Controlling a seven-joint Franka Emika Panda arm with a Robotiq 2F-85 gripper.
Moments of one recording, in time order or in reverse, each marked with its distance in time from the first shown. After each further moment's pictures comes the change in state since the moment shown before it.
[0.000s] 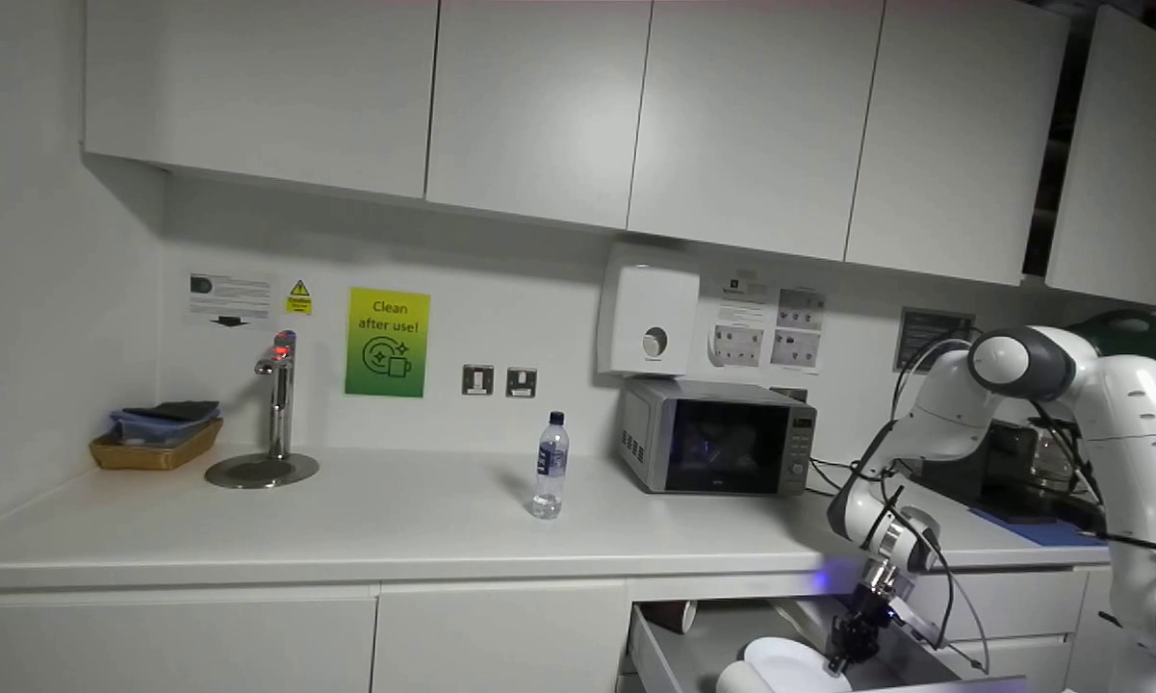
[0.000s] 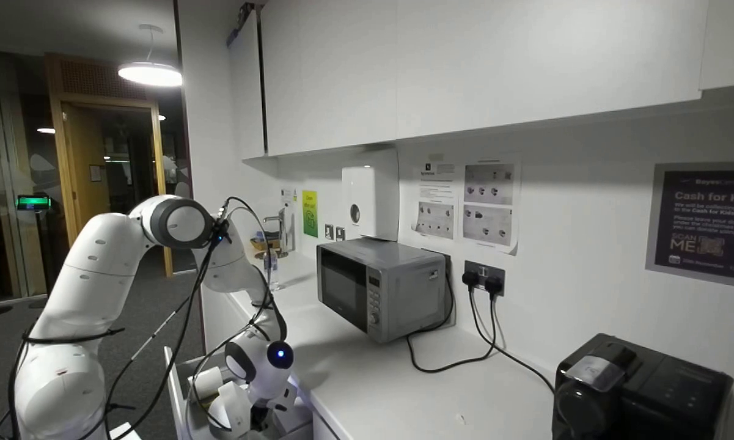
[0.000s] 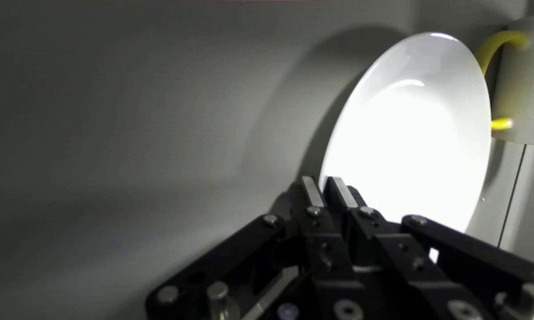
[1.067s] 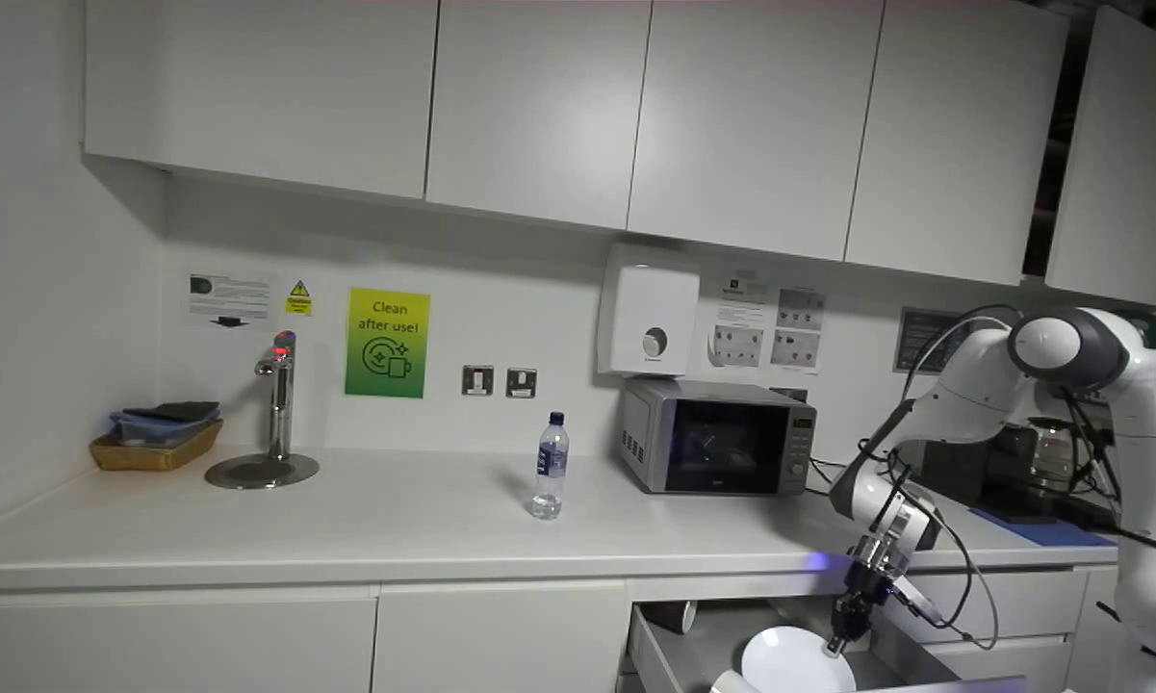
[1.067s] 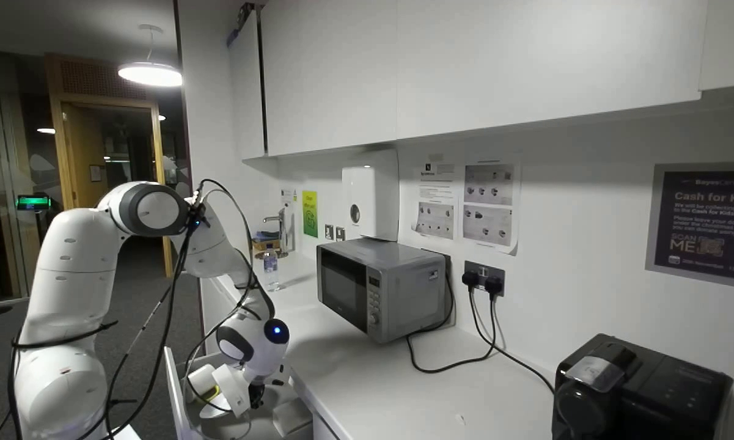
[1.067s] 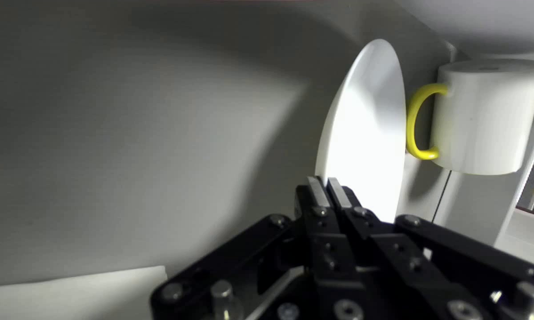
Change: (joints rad) arm 0.041 -0.172 0.004 -0.071 -0.143 -0.051 0.037
